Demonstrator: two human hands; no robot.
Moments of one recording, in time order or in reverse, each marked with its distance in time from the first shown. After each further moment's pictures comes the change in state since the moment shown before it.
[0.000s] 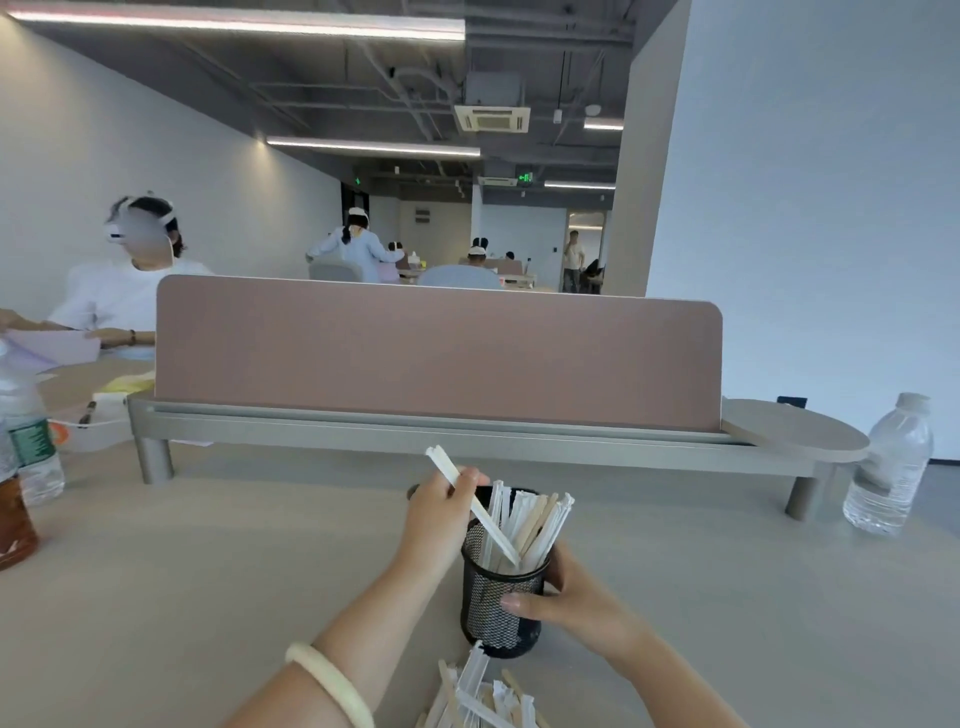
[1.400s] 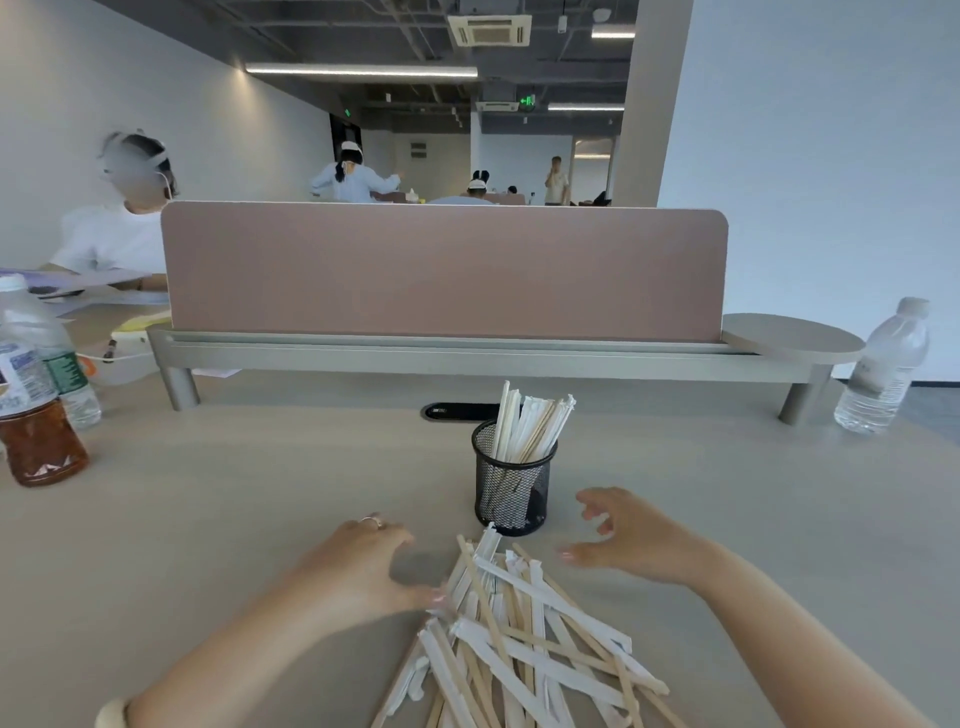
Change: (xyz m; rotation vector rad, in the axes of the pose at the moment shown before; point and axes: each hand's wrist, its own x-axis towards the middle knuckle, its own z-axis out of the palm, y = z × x) left_hand -0.102 -0.036 -0.098 1.074 -0.594 -0.099; right_hand -0.073 -0.028 -0.001 -0.630 -0.008 0.302
